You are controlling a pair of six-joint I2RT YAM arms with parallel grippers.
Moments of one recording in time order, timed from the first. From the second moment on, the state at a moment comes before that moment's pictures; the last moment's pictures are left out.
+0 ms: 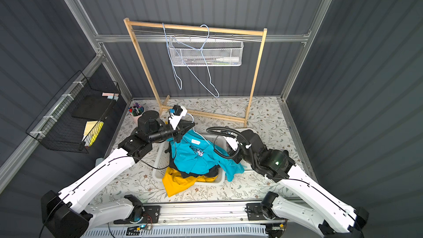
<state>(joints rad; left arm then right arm) -0.53 1.18 1.04 -0.14 0.45 0.06 0.82 0.89 1.00 -0.74 0.27 -0.17</state>
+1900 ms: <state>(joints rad) -0.53 1.16 1.03 -0.13 0.48 0.08 0.78 1.21 1.11 -0.44 -0.22 0.00</state>
